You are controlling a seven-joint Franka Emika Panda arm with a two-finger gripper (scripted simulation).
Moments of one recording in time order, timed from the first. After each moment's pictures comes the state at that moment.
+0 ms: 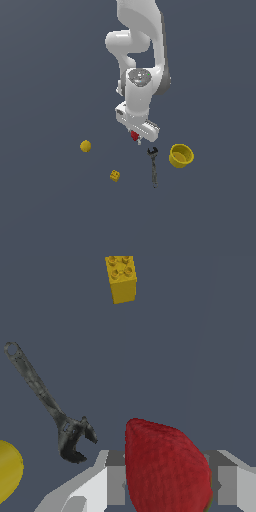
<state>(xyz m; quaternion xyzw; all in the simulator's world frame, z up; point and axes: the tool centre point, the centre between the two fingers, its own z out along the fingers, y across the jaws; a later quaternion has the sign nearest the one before) -0.048 0.034 0.121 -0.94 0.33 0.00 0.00</state>
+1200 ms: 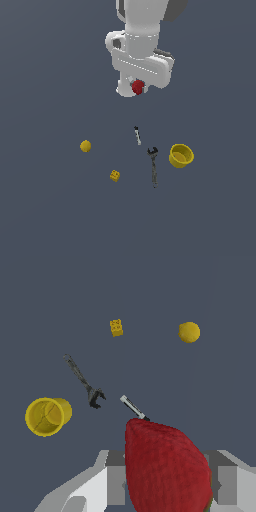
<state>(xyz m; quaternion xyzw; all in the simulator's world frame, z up) -0.092 0.035 0.342 -0.94 0.33 0.00 0.00</state>
